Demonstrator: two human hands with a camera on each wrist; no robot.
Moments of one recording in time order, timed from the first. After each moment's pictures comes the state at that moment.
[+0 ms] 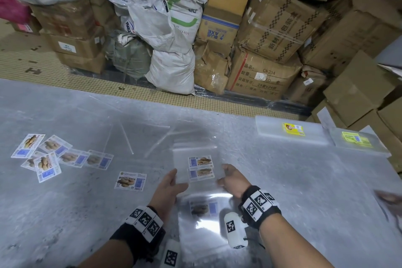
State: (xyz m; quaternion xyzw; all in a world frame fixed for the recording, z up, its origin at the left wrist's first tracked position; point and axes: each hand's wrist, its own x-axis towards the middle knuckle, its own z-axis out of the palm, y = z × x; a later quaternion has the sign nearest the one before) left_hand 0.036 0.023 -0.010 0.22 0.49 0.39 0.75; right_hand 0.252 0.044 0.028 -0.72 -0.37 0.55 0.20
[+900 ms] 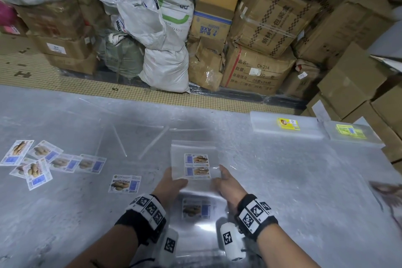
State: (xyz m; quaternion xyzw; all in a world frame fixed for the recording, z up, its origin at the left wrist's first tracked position) left_hand 0.053 0.046 0.012 0.41 0.60 0.23 0.65; right_hand 0.244 0.021 0.020 -0.64 -0.33 0.62 0.30
